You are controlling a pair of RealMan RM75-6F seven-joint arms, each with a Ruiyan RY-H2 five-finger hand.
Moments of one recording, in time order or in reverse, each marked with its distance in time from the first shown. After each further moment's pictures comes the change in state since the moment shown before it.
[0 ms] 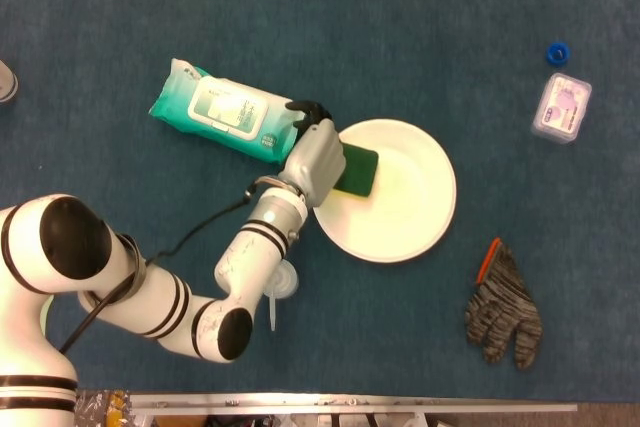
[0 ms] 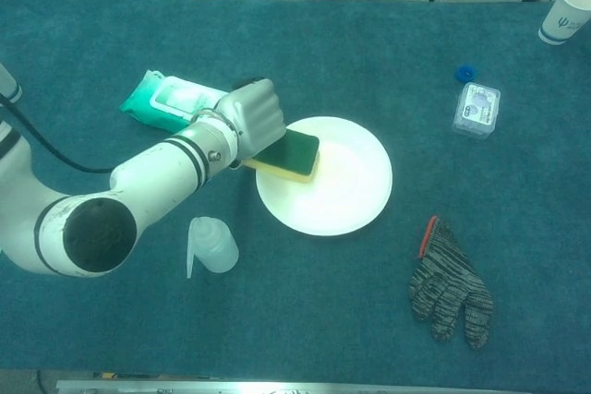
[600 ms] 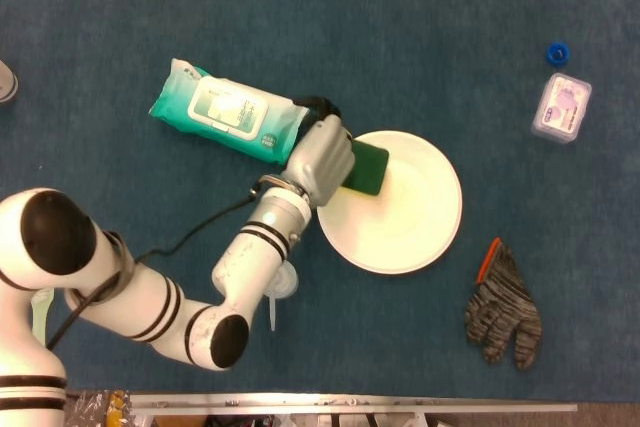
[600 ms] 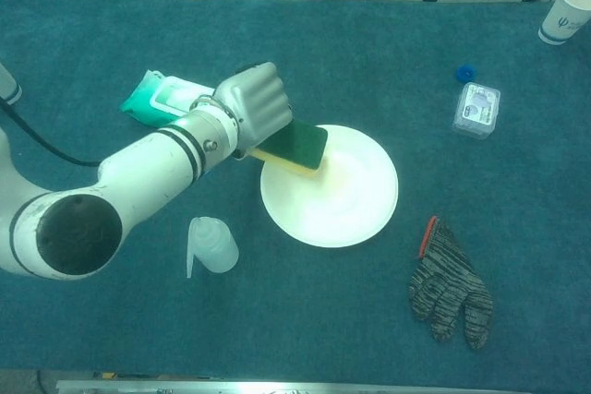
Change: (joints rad) left arm 0.006 0.061 -0.027 -0.088 0.038 0.061 -0.029; right arm -0.002 0.000 0.001 0.010 0.000 -0.001 0.017
